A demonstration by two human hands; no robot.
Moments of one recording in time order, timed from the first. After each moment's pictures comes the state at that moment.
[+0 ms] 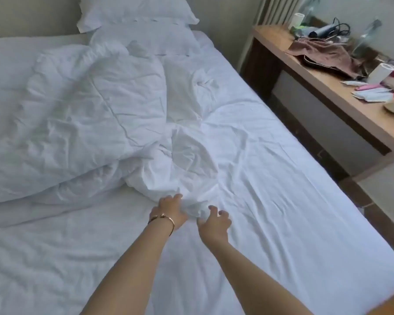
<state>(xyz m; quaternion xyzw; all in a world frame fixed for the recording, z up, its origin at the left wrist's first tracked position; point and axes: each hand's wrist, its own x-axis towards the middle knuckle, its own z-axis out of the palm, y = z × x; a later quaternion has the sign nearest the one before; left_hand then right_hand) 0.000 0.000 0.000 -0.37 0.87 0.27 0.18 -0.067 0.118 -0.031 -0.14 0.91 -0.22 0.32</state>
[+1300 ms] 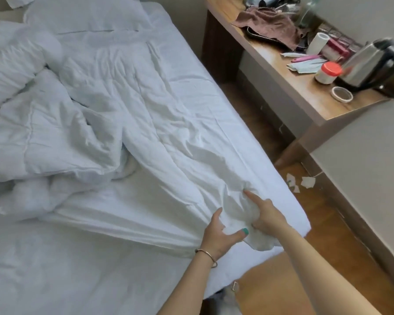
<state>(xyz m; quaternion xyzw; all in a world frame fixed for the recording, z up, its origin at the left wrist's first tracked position) -0.147 0.370 0.027 -0.36 0.61 0.70 0.09 -0.314 0.478 0.022 -0.24 0.91 -0.10 0.32</state>
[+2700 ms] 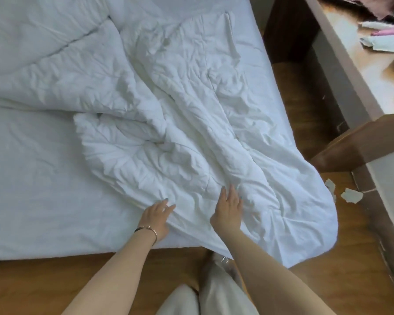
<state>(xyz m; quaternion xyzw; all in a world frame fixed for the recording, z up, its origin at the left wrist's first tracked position) -0.052 0.410 -0.052 -0.43 0.84 0.20 0.27 -0.244 0.507 -0.039 -0.41 0.88 -0.03 0.24</state>
